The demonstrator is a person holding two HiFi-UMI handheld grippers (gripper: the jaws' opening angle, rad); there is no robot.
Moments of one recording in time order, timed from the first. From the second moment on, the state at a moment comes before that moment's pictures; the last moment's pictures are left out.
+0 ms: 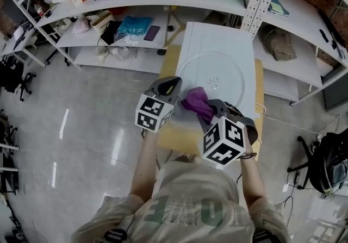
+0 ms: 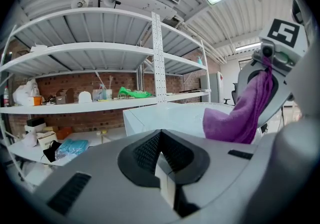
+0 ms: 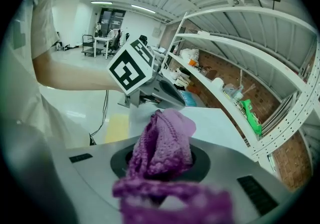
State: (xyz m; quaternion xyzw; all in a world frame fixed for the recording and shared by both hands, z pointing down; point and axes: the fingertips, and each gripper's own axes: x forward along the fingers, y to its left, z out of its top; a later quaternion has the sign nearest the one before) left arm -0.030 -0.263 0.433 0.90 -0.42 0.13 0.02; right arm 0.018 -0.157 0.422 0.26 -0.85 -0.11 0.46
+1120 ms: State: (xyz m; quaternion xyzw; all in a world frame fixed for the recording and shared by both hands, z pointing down) left arm -0.028 -0.262 0.434 0.90 -0.42 0.12 0.03; right arm 0.075 -0.338 0.405 0.39 -0.79 -0.11 0.46
